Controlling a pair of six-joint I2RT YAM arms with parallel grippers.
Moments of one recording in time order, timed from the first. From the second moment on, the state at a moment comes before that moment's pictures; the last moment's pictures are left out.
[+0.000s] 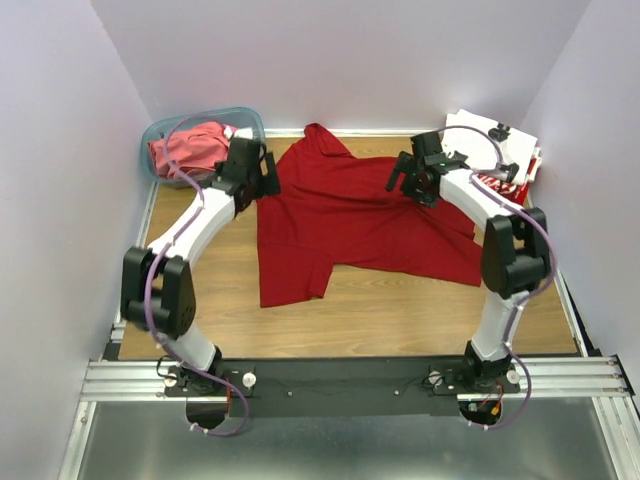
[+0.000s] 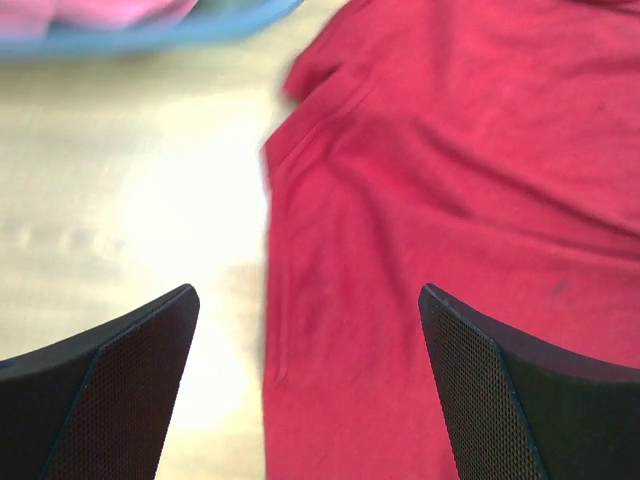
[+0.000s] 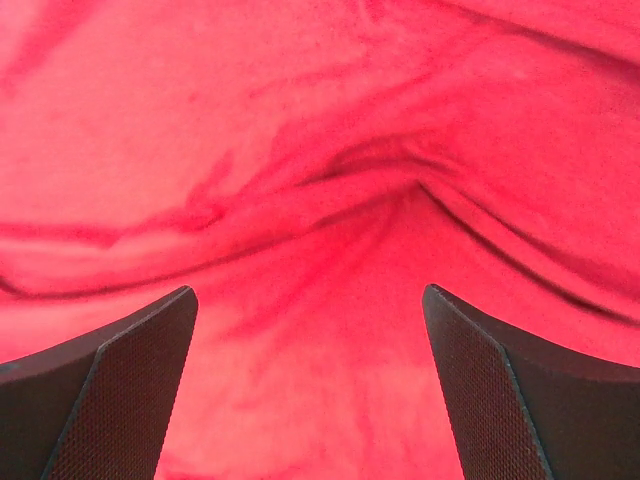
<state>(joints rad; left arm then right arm) -0.27 1.67 1.36 -0.41 -0.20 -0.36 0.26 1.97 1.51 -0.48 0.12 0.60</state>
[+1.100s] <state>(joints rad) -0.44 1.16 0.59 -0.51 -0.03 -0.78 0.06 1.40 1.00 -0.51 0.08 0.63</state>
